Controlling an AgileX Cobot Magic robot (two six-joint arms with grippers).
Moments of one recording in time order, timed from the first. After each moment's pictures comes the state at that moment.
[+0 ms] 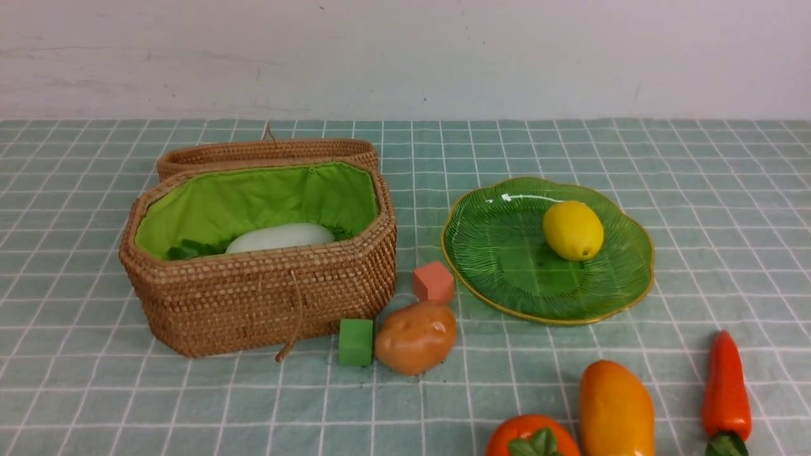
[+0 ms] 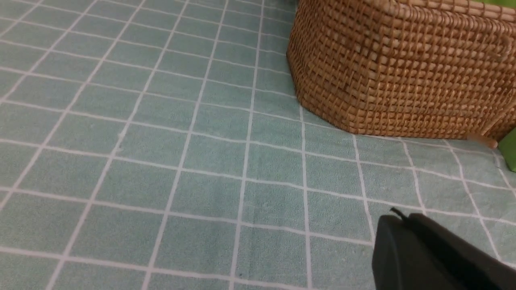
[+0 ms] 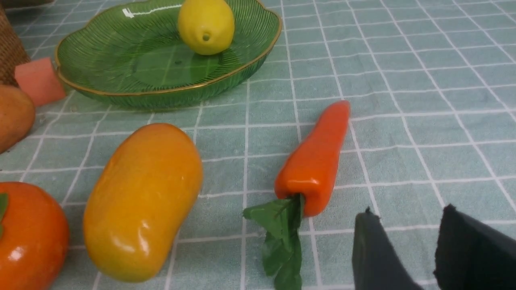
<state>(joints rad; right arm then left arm) -0.03 -0.01 0.02 0.13 0.39 -0.05 -0.03 -0.01 0.03 0.05 0.36 -0.28</state>
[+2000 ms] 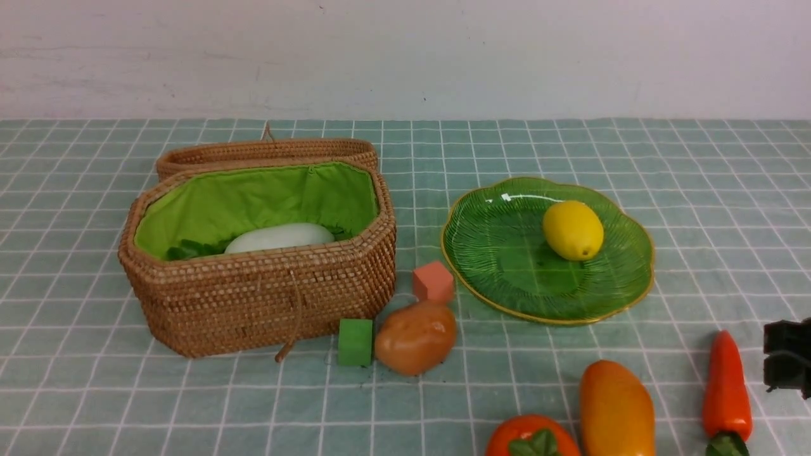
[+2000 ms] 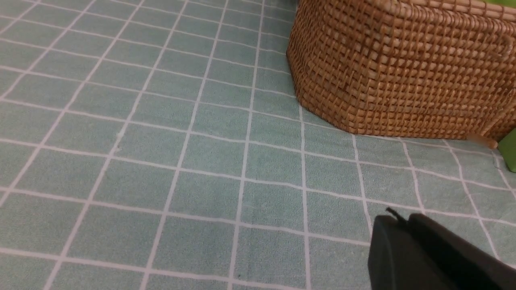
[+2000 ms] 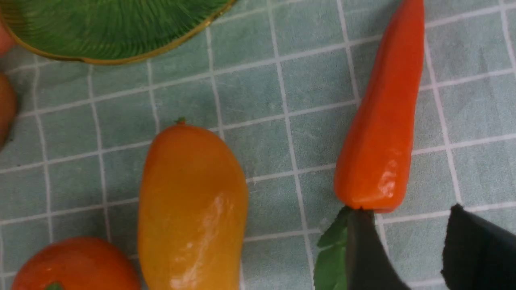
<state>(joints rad) -0.03 1.18 -0.73 0.24 0.69 0.04 -0.03 -0.01 0.03 0.05 0.36 -0.28</state>
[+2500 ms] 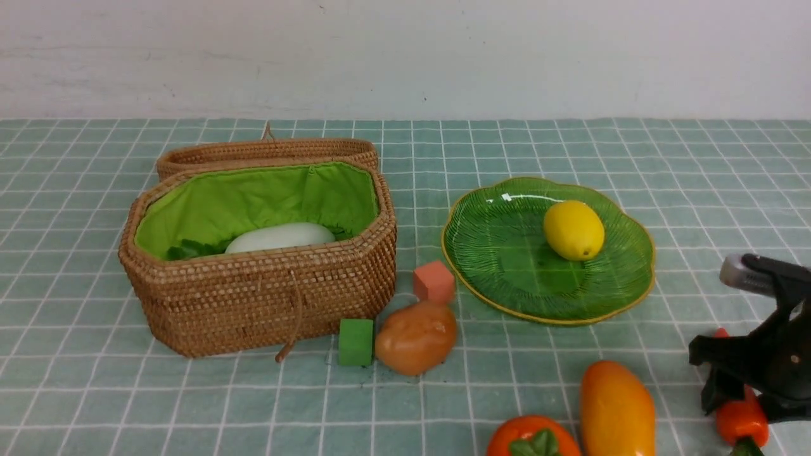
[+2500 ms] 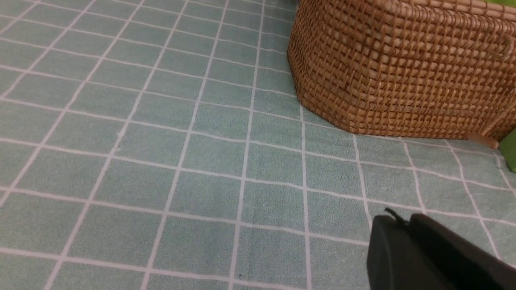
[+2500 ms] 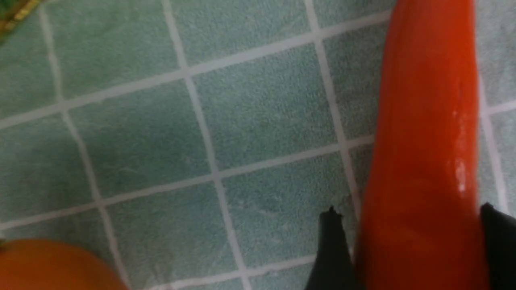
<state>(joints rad) -0.03 1.67 -0.85 0.17 0.60 0.13 -0.03 -0.01 0.03 0.05 0.36 -0.28</state>
